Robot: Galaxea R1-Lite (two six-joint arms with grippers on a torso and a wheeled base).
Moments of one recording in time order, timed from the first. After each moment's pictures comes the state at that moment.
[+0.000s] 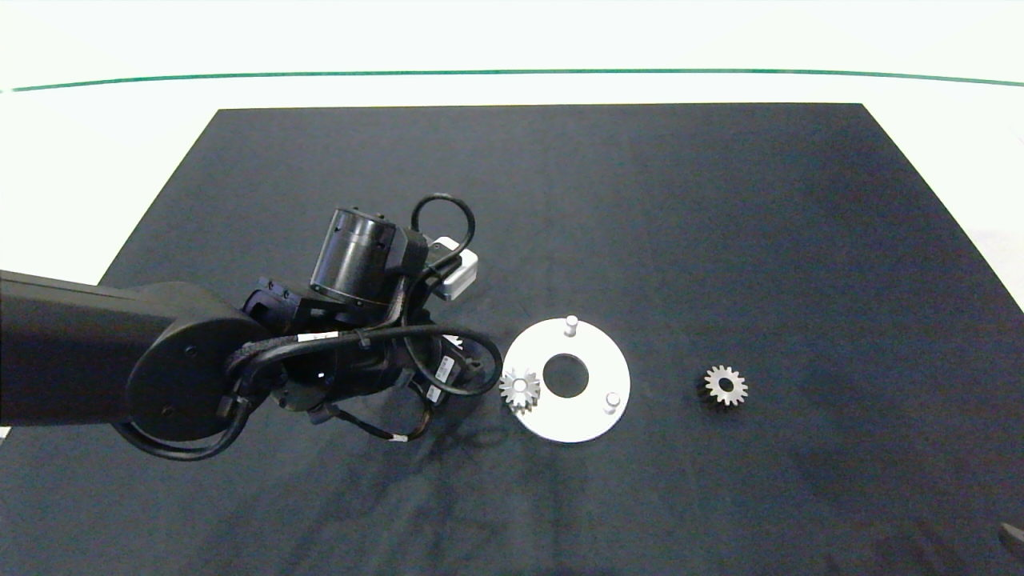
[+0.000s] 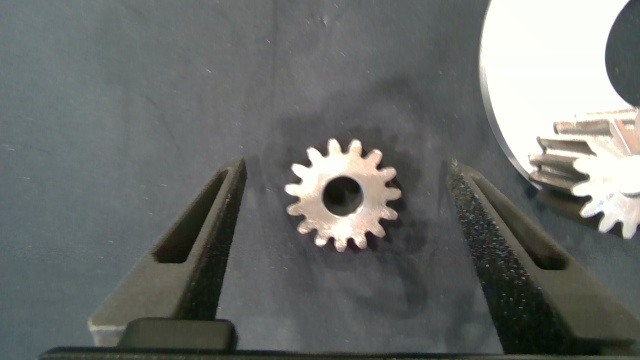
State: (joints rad) left arm -0.62 1.75 -1.09 -0.05 0.22 0.22; right arm 0.28 0.64 -0.55 0.25 -0.02 0.01
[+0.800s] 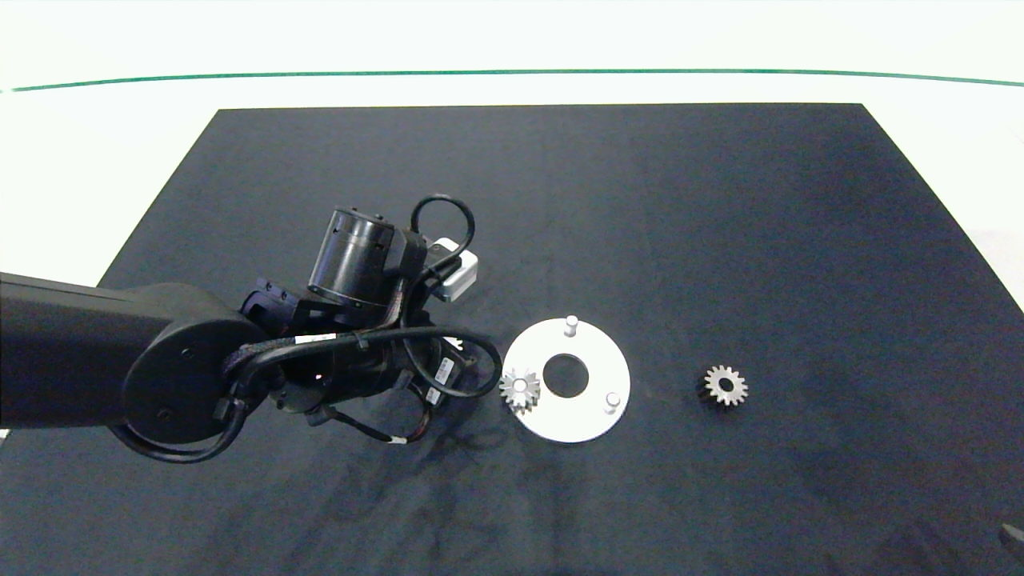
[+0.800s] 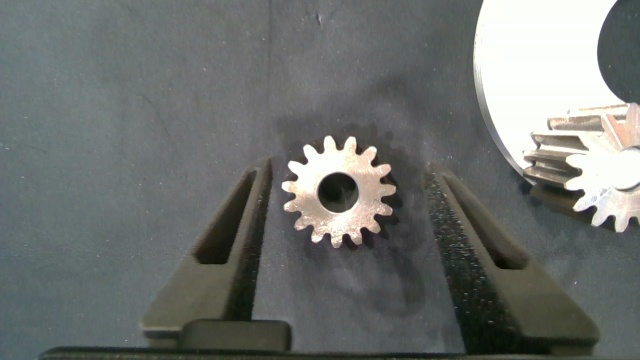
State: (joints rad) left arm -0.62 1.74 -1.09 -0.05 0.22 0.22; right arm 0.28 0.64 -0.55 0.25 -0.02 0.01
